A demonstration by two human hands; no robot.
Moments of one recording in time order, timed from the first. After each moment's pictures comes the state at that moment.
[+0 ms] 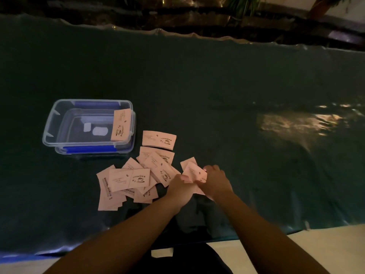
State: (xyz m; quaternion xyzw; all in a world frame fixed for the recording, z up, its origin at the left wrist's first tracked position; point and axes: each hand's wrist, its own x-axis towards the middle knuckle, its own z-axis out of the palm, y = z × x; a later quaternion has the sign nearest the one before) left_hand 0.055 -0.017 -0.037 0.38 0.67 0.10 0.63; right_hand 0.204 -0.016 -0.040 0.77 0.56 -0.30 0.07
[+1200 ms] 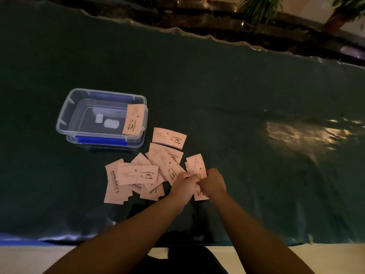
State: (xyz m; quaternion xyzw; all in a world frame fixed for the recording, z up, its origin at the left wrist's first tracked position) left_hand 0.050 -0.012 -0.014 0.24 0.67 0.14 0.69; right_hand 0.166 0.001 -0.048 0.84 0.39 -0.38 0.00
